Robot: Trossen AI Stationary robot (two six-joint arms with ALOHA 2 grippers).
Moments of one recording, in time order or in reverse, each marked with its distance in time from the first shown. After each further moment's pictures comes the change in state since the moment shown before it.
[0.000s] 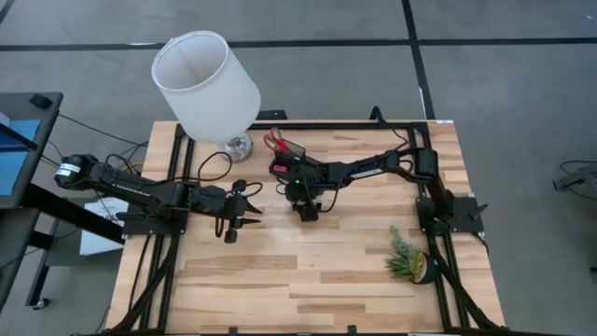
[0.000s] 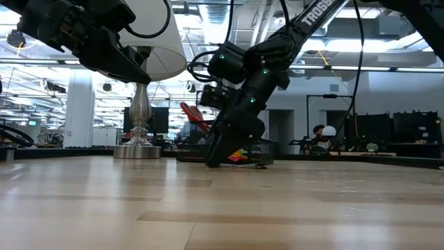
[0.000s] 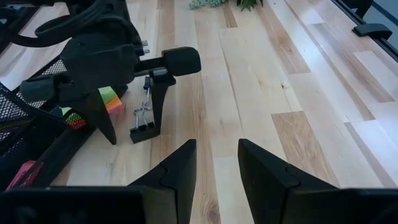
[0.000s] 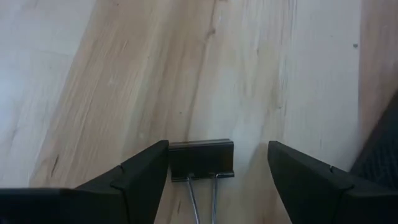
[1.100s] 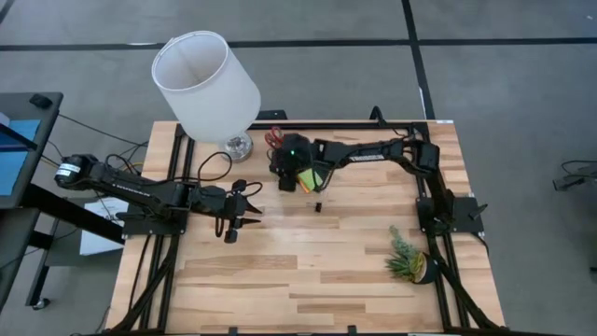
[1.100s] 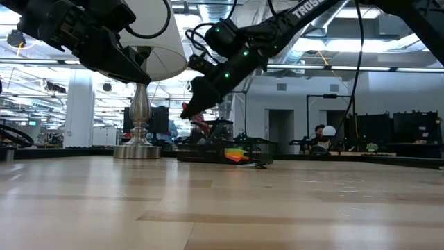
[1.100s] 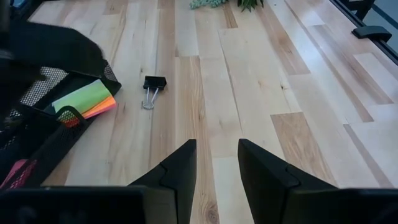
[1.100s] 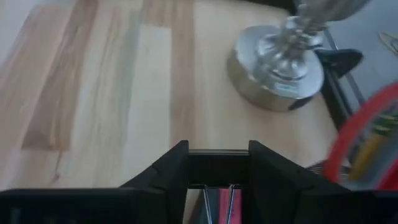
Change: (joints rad) left arm 0.000 0.000 0.000 0.000 0.001 -0.012; right arm -0.097 -0.011 0.200 0.129 0.146 0.029
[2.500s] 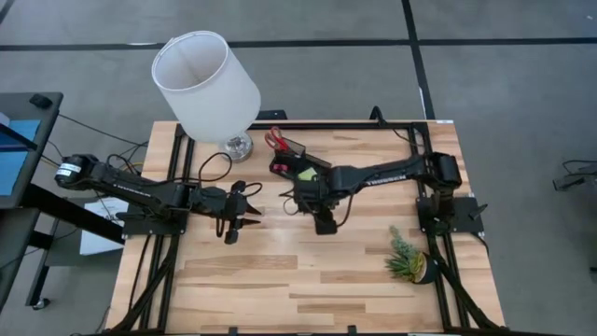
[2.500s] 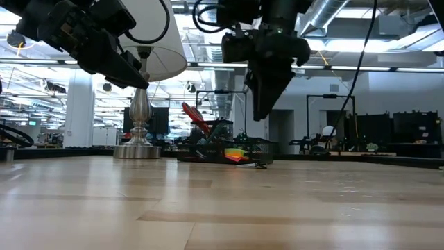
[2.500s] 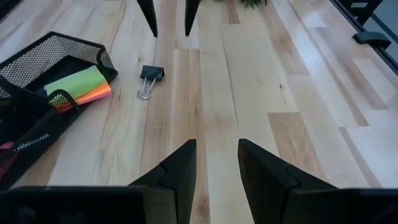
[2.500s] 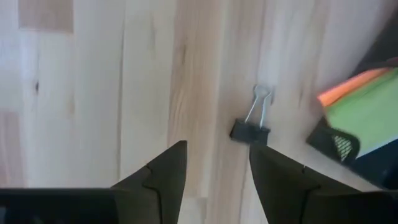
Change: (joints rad) left arm -0.003 0.008 -0.012 0.002 0.002 -0.075; right arm 0.269 -0.153 0.022 -0.865 0.008 0.234
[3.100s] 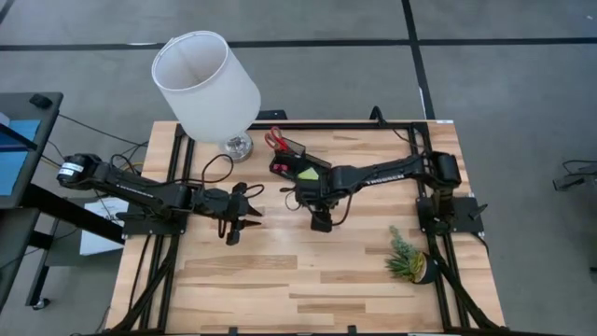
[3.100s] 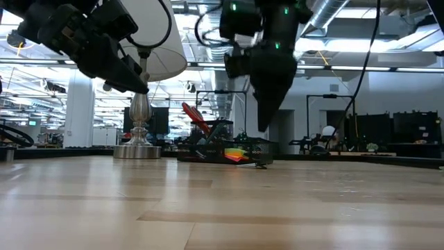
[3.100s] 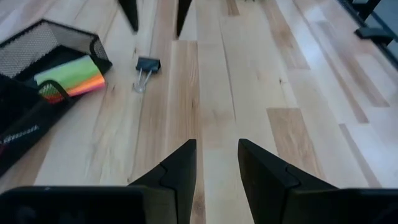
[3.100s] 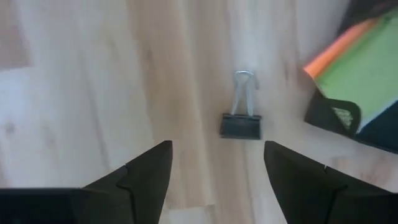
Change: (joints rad) left arm -0.002 0.037 0.000 0.015 0.005 -0.026; right arm -0.021 0.001 -0.062 0.055 0.034 0.213
